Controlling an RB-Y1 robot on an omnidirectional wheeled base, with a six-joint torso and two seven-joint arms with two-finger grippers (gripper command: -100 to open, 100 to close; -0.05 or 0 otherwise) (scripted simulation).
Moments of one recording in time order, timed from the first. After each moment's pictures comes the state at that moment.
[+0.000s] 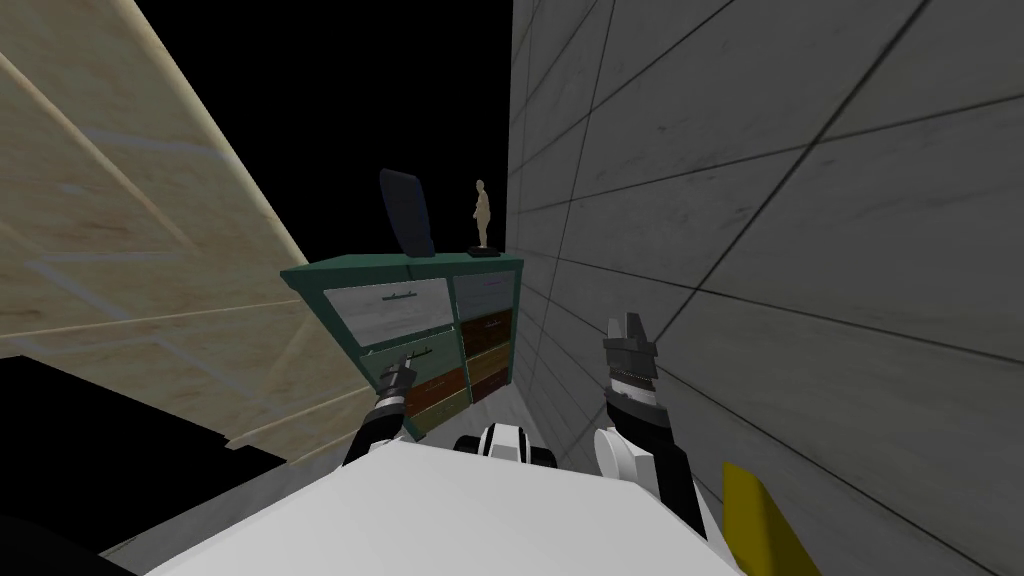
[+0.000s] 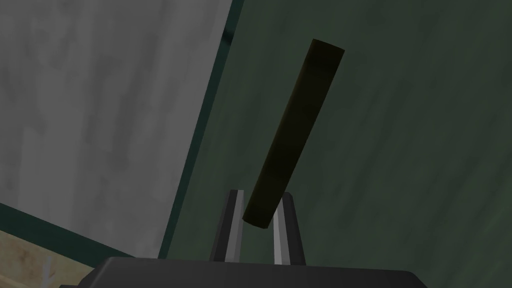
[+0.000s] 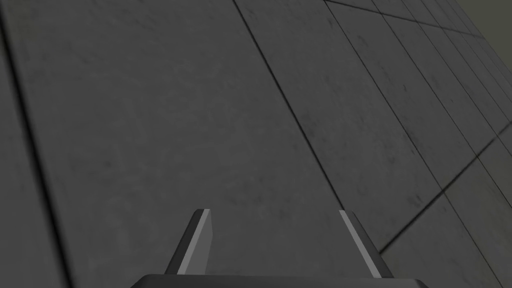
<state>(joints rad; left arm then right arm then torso) 0.44 -0.03 0.25 -1.63 0.20 -0.49 0.21 0.48 0.01 0.04 -2.29 -0.05 -0.48 0.15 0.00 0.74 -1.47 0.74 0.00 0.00</state>
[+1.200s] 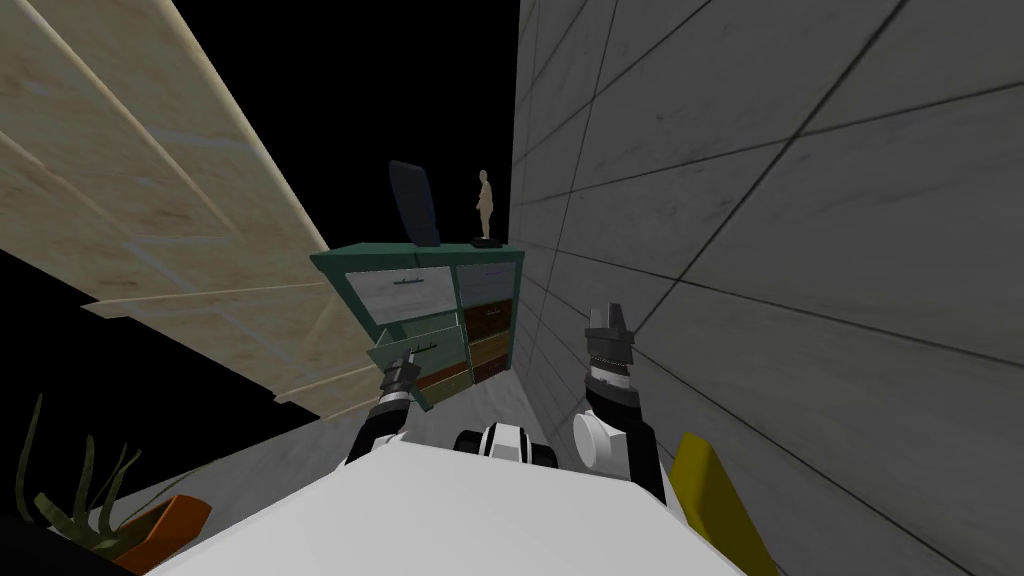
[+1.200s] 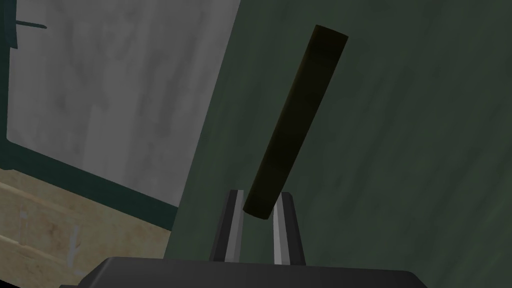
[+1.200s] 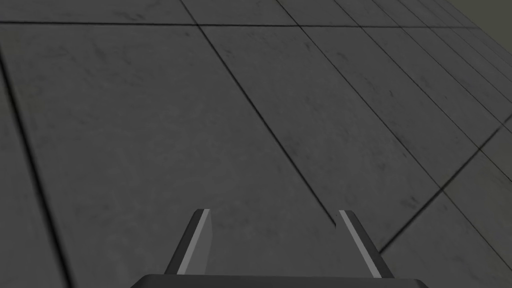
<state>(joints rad) 0.44 -0.03 0.22 -1.68 0.19 -0.50 0.21 0.40 0.05 0.15 -2.26 -0.05 -0.48 0.15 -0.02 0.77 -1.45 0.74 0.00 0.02</state>
